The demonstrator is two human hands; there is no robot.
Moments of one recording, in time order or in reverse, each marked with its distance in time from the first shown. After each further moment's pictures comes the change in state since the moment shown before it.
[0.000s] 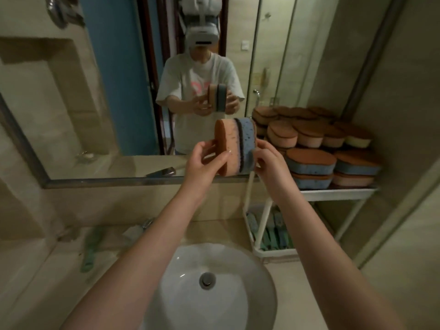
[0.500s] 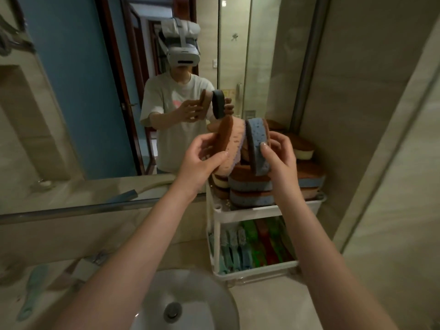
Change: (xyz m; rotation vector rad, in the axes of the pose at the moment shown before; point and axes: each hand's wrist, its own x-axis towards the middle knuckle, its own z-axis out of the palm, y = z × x) left_hand 0.027 0.019 0.126 0.148 -0.195 0.162; right_hand 0.005 -0.036 -0.135 -0.011 0.214 -0.331
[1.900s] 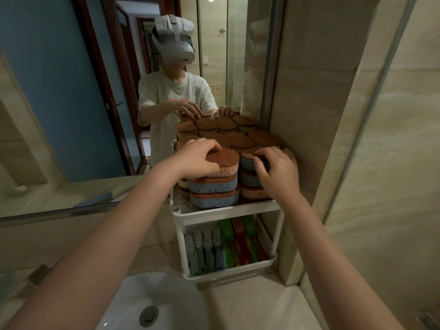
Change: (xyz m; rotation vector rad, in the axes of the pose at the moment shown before) left_hand 0.049 0.011 0.077 1.101 -0.442 0.013; right_hand 0.034 0.036 -0.110 -1.094 0.039 -0.397
